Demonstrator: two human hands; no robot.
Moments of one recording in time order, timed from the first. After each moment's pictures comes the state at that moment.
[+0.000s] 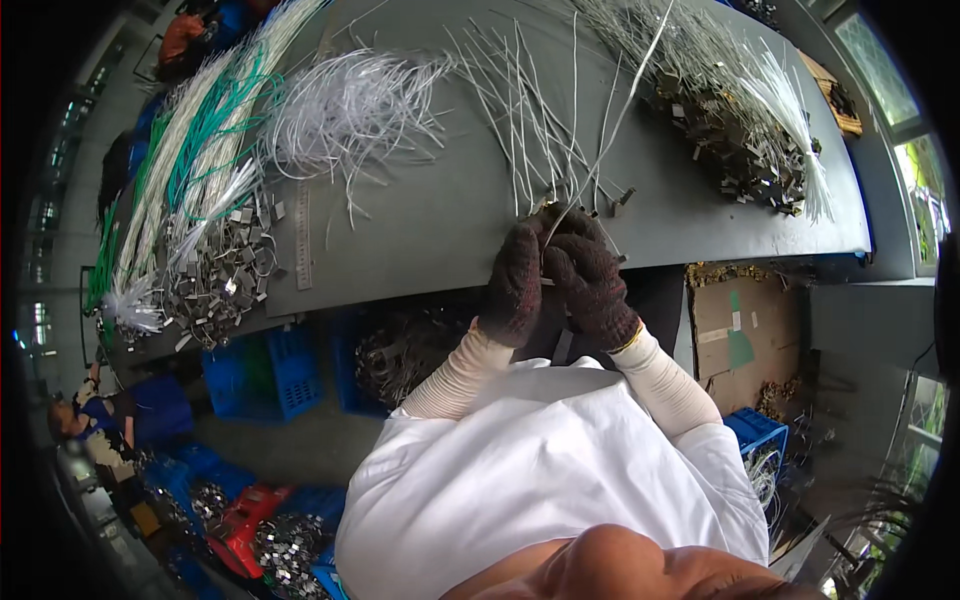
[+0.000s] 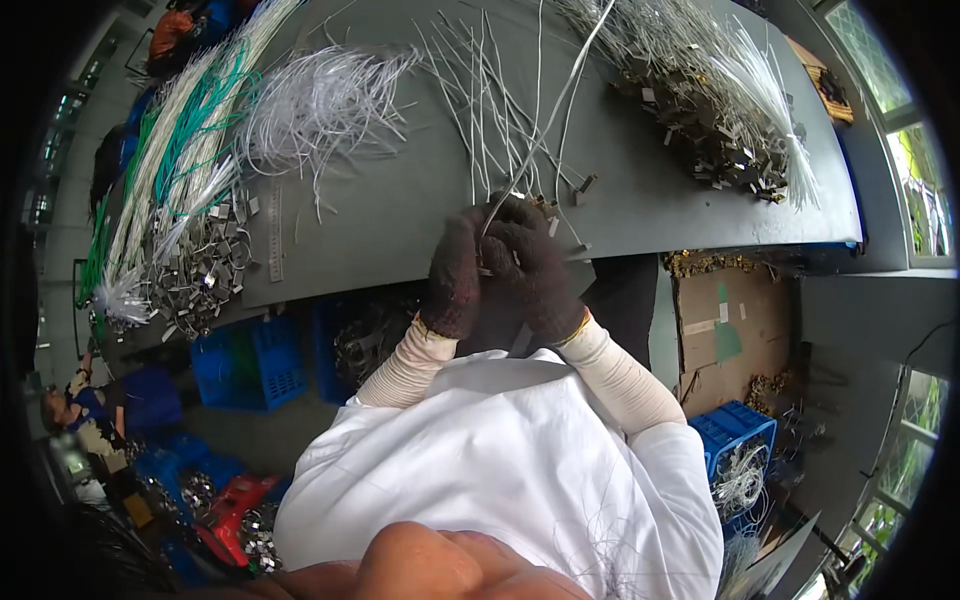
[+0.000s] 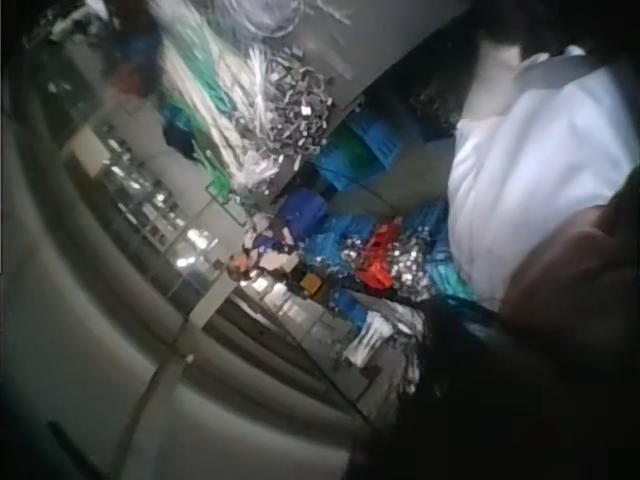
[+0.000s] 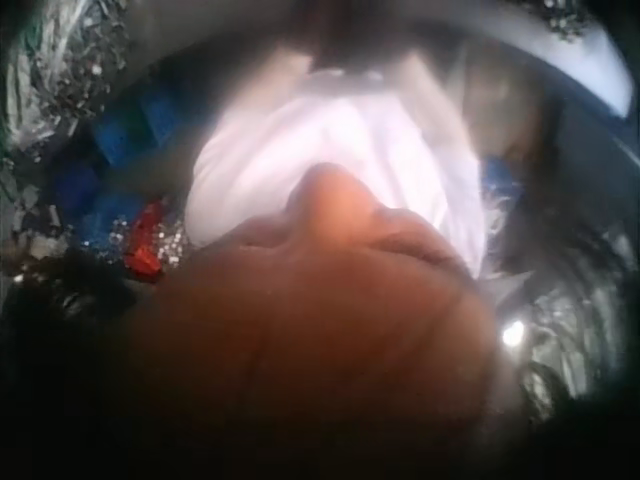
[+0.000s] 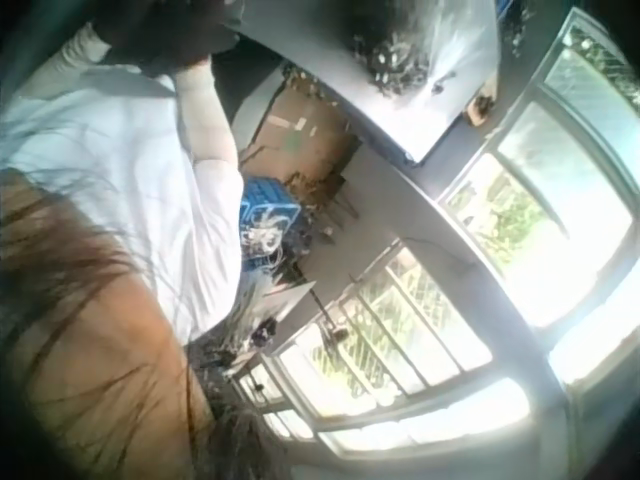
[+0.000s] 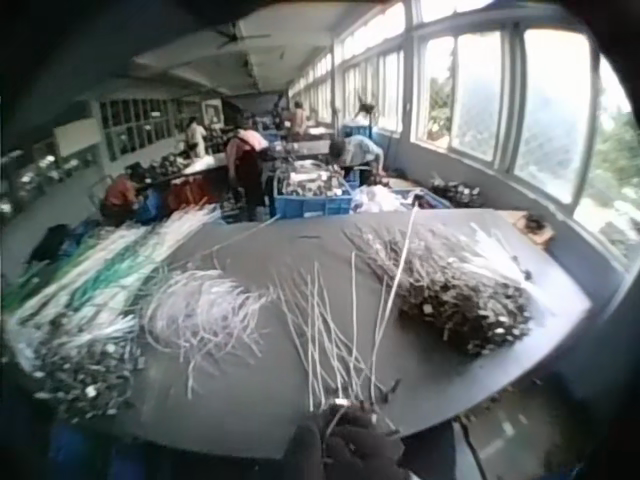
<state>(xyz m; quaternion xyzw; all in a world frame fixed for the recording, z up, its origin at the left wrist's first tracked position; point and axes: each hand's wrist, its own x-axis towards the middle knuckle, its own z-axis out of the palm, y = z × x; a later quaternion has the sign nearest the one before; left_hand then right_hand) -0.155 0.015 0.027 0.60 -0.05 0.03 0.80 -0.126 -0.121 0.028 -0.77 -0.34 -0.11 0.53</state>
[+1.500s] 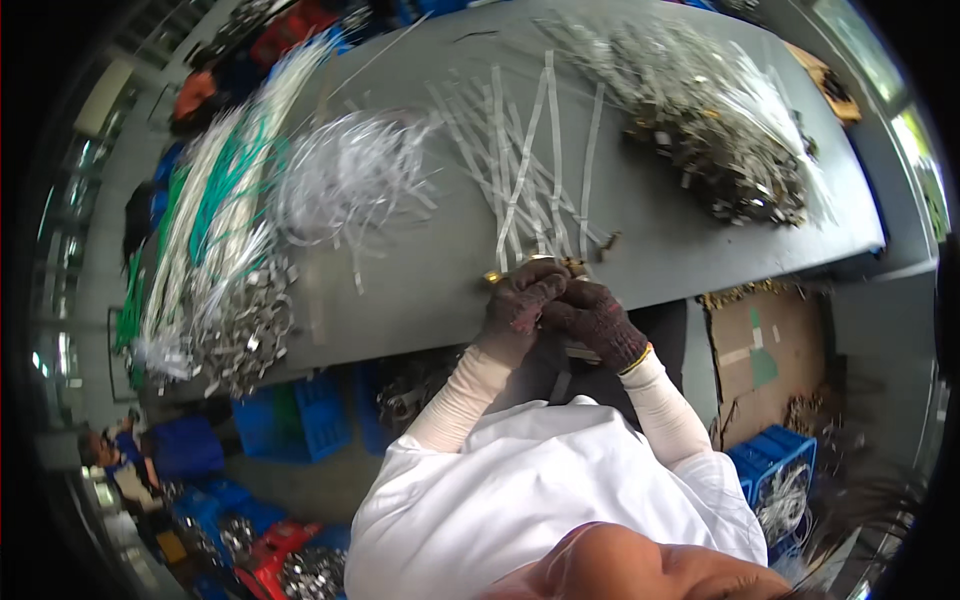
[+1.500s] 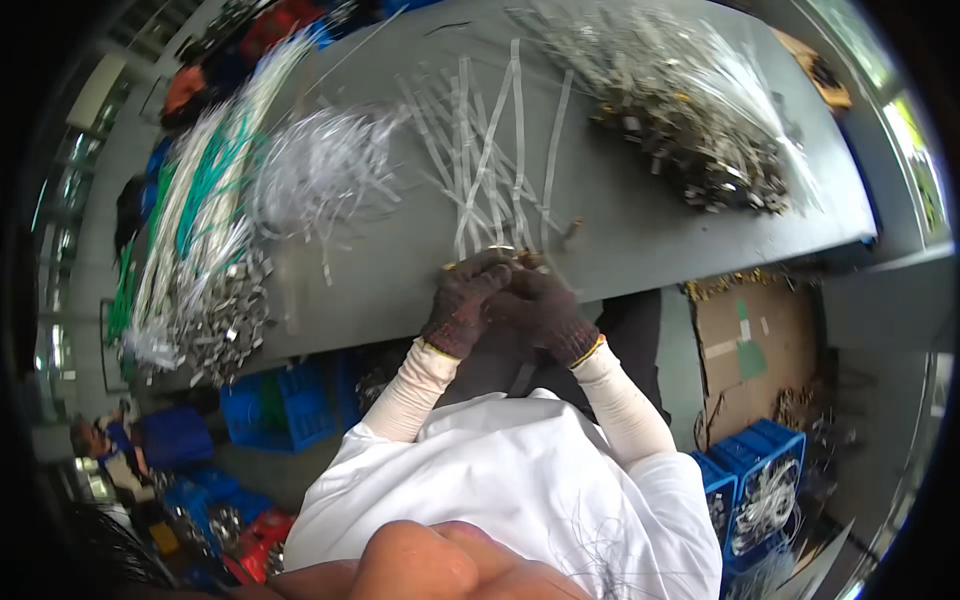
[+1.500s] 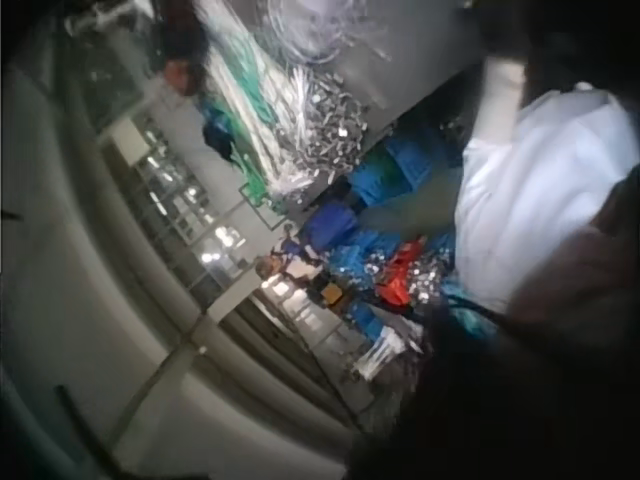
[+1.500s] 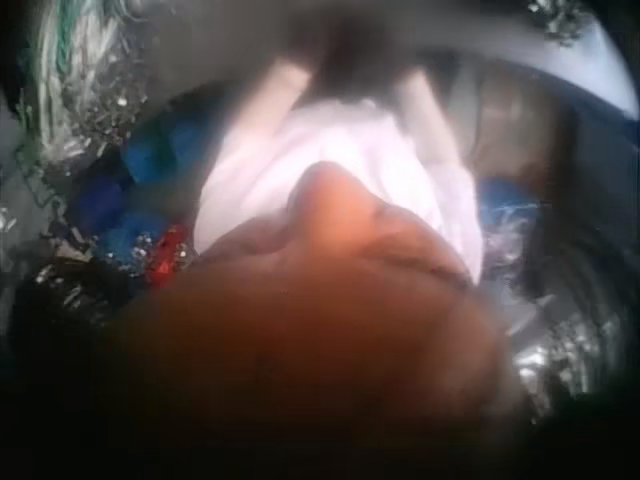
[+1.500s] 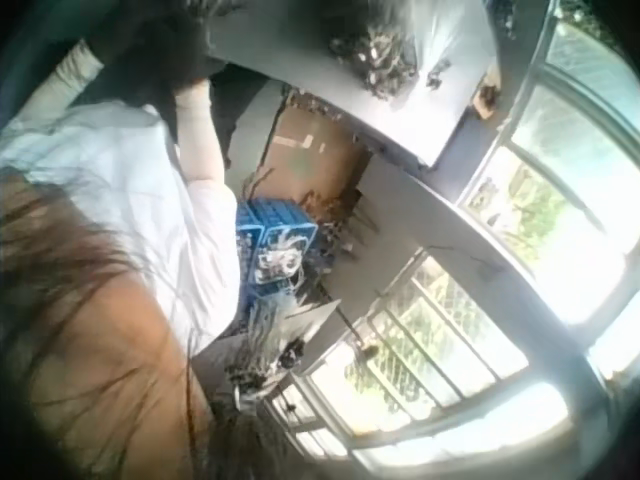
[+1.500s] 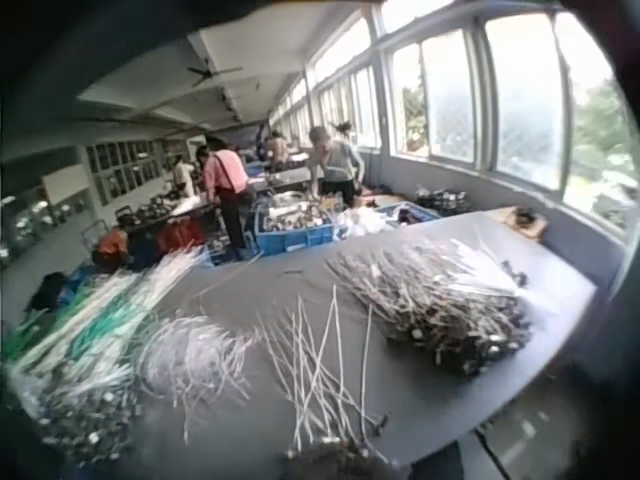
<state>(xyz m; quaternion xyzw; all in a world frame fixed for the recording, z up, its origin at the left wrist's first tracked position) -0.109 0.003 0.022 0.55 0.05 -0.15 0.82 -0.103 -0.168 0.020 -0.73 -0.20 0.18 0.64</state>
